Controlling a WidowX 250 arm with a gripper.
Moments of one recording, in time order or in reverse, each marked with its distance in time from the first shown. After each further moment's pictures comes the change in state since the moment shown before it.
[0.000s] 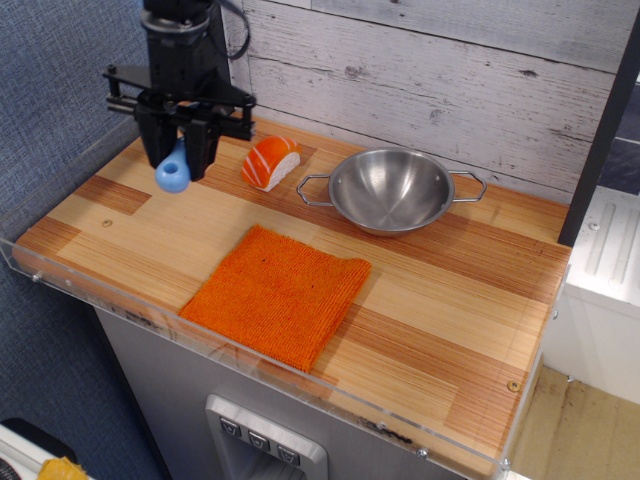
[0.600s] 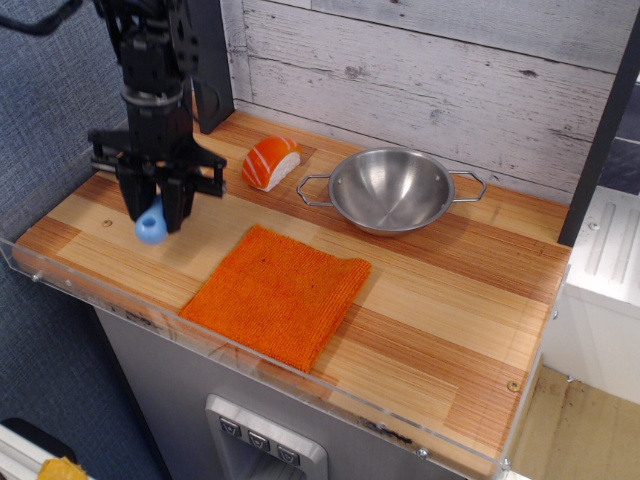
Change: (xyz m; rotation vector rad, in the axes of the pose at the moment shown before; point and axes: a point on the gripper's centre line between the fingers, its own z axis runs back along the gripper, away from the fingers) arm -0.009 0.013 -0.057 0.005 0.058 -0.002
